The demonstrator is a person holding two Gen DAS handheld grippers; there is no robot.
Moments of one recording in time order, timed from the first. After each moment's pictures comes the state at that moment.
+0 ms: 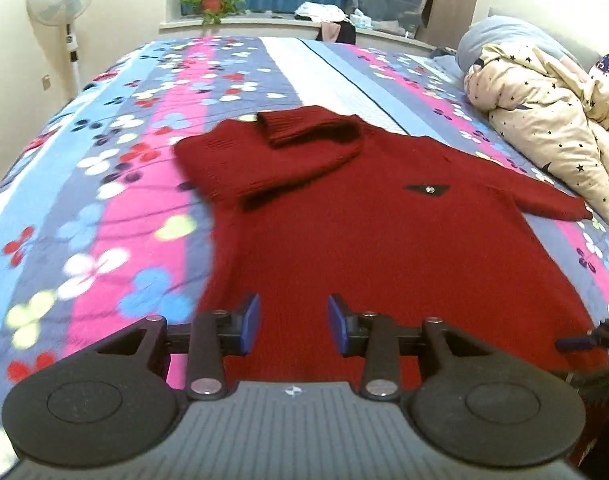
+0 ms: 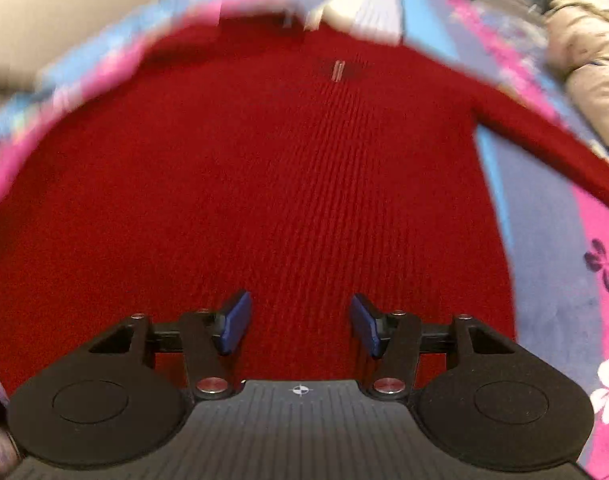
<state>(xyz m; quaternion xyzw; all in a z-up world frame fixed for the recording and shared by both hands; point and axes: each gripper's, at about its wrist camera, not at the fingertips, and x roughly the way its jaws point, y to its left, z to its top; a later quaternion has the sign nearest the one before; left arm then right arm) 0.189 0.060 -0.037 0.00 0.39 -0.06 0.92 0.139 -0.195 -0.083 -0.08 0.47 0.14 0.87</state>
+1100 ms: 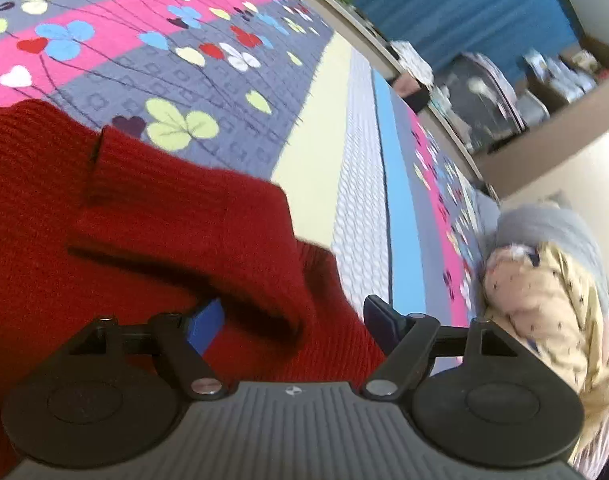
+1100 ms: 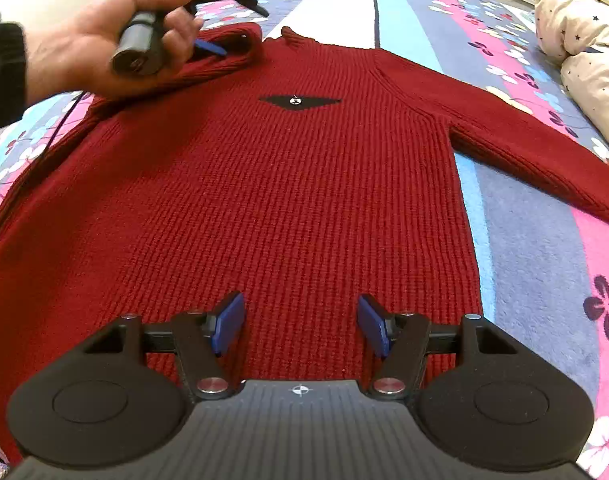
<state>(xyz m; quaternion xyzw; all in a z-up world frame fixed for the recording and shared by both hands) 0.525 0.011 -0.103 -0.36 0.38 0.00 0.85 0.209 -0.224 -0.067 -0.02 0.47 0.13 0.87</state>
